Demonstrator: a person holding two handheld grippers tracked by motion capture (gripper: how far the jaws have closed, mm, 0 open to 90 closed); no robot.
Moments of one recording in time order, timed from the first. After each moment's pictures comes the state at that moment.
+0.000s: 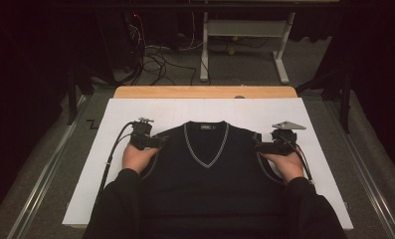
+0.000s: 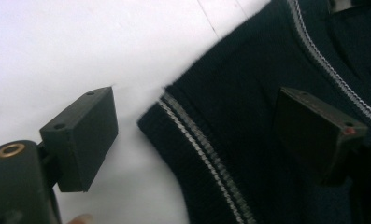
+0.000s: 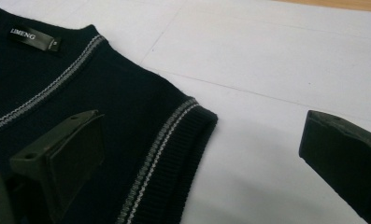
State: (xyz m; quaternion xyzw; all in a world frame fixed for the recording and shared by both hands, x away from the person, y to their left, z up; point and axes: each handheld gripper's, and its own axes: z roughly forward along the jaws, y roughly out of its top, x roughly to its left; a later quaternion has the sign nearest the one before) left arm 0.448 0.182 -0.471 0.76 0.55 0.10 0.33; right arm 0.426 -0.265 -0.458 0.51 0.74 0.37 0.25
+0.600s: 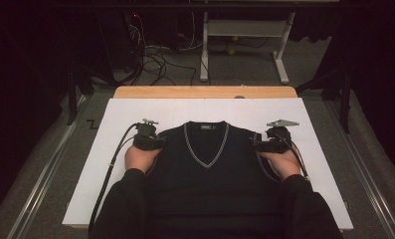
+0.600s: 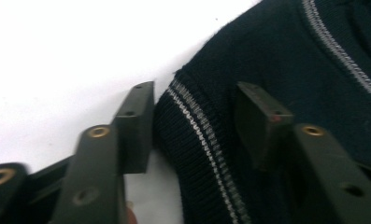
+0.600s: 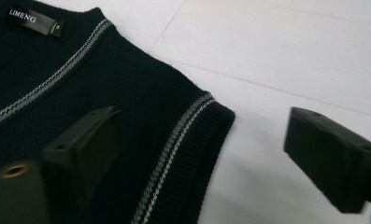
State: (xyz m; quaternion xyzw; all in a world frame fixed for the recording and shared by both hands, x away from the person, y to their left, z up) left arm 0.441 0.168 -0.469 0.77 0.55 0.14 0.30; right arm 0.434 -0.254 -0.456 0.51 0.75 0.34 0.23
